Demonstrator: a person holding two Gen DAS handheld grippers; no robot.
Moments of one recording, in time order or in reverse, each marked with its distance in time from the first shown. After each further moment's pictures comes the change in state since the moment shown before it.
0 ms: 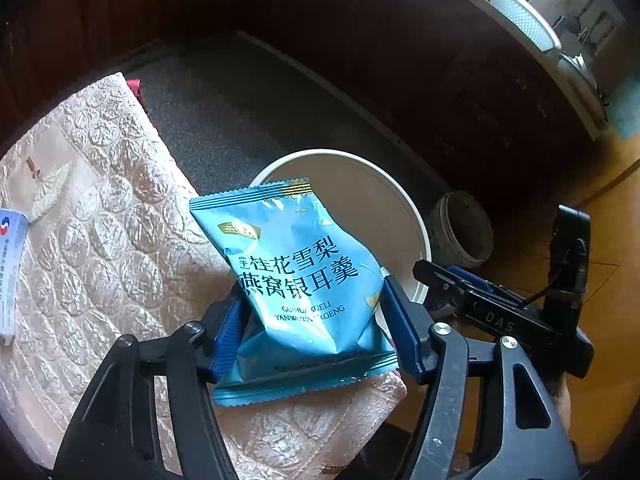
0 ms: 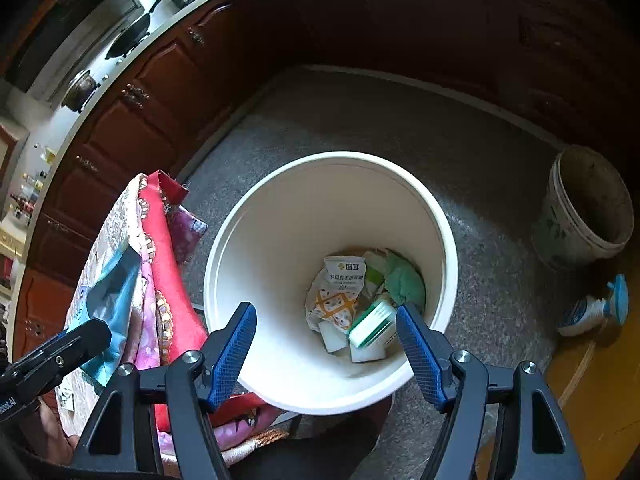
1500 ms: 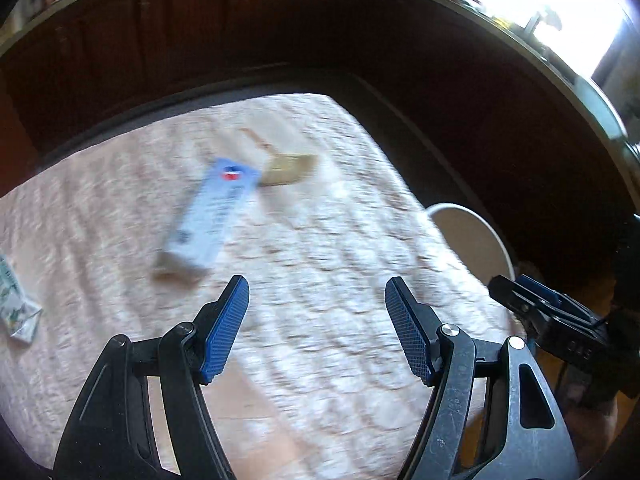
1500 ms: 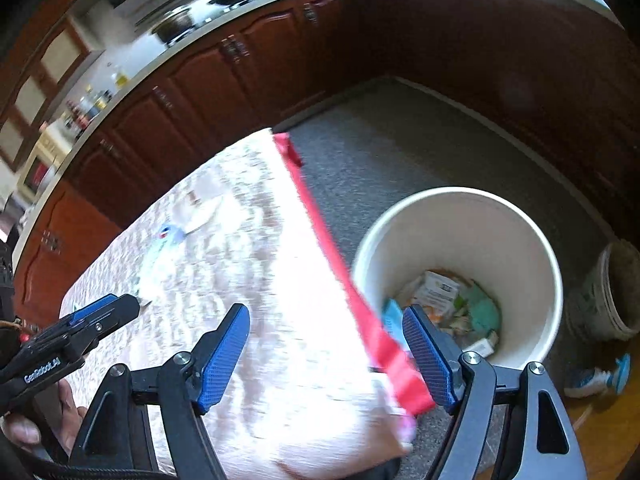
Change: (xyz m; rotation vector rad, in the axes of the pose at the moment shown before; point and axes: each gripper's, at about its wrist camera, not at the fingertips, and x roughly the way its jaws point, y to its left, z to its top) left arm -0.144 0.182 -0.090 -0.257 -0.193 0.273; right arm -0.013 0.169 -0.026 -0.333 -0.009 0.091
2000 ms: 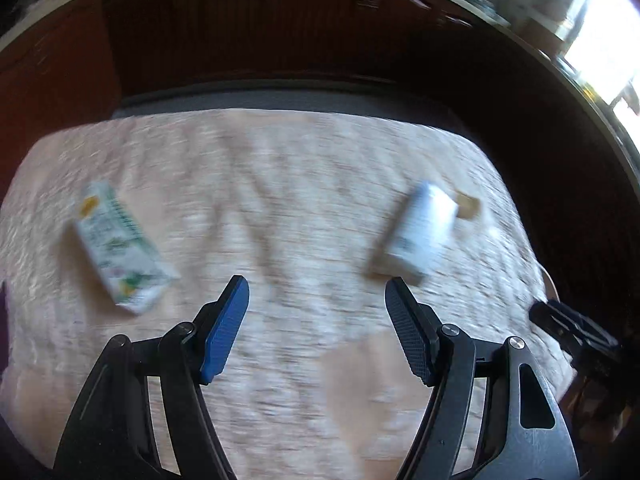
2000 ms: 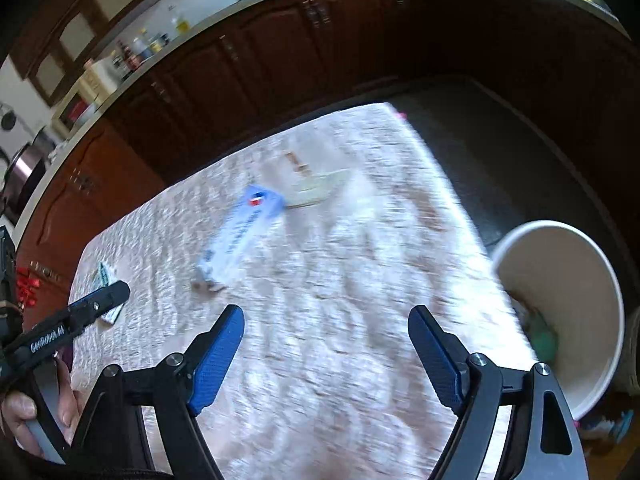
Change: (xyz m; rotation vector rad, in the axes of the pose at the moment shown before) left arm -0.038 0.148 -0.015 -0.287 -0.031 0.178; right arm 0.057 0.125 0.006 -0.195 0.094 0.110
